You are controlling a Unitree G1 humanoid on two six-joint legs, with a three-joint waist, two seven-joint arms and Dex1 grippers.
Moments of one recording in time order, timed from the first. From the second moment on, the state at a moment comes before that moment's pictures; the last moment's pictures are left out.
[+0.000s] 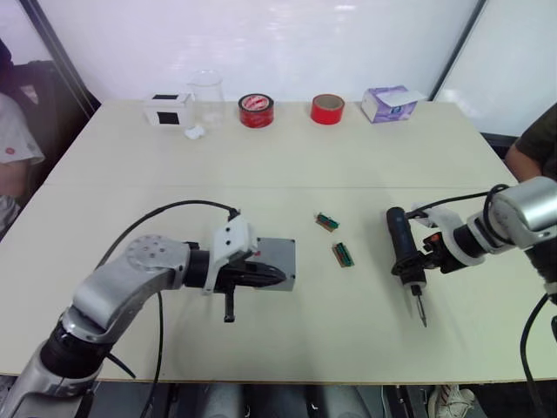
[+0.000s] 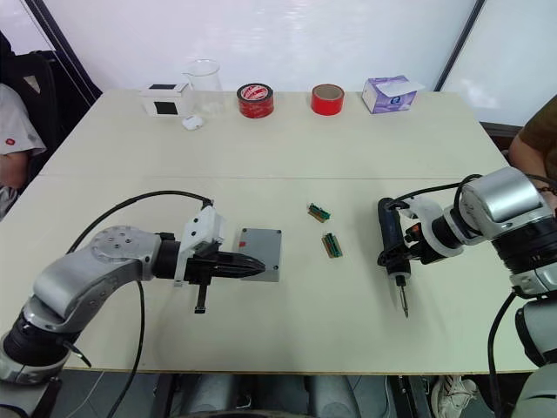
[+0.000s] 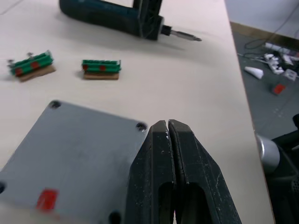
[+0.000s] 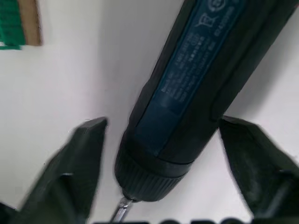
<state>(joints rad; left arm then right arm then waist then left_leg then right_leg) -0.36 0.74 -0.17 -0.54 -0.59 0.80 -0.97 -0.87 -1.06 0.47 0.20 0.64 1.56 0.81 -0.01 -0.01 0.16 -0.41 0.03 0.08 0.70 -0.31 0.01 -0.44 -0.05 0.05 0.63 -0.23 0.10</state>
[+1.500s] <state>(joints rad) -0.55 0.71 -0.28 -0.19 -0.40 0.65 -1.11 -0.48 -0.27 -0.15 -0.45 0.74 0.91 0.47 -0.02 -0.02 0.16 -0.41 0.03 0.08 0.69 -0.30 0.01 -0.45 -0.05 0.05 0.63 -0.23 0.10</state>
